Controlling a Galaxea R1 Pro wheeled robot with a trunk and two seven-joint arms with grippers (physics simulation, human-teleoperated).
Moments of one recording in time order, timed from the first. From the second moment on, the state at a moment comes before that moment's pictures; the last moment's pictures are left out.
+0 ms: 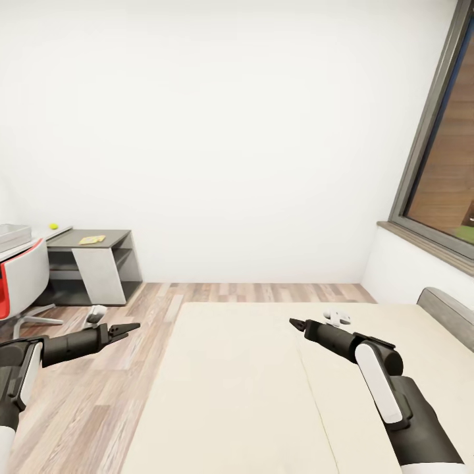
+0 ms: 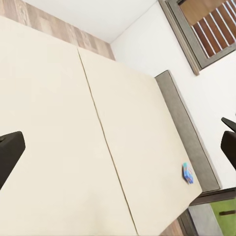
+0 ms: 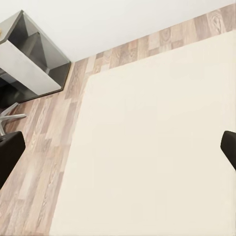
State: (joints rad) left arm -0.56 0.30 0.42 -1.08 -0.02 0.99 -1.21; right arm -0.43 -0.10 -0.01 -1.43 -0.58 0.82 0.03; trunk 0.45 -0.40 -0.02
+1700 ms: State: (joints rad) left arm -0.56 0.30 0.42 -1.08 -0.02 0.99 -1.21; right arm -0.43 -0.10 -0.01 -1.43 -0.59 0.82 0.03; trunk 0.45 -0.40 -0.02
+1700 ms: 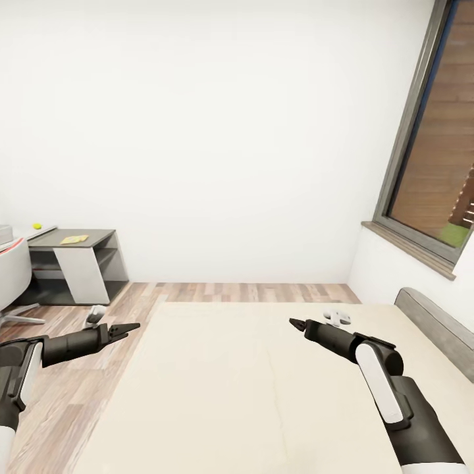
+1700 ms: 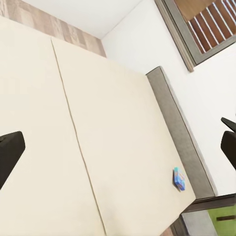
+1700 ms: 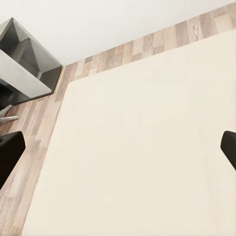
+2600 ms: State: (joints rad) left arm -0.56 0.30 0.42 -1.08 -0.02 0.99 -1.21; right arm -0.43 -0.10 -0.01 -1.43 -0.59 0.83 0.03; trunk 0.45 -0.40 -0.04
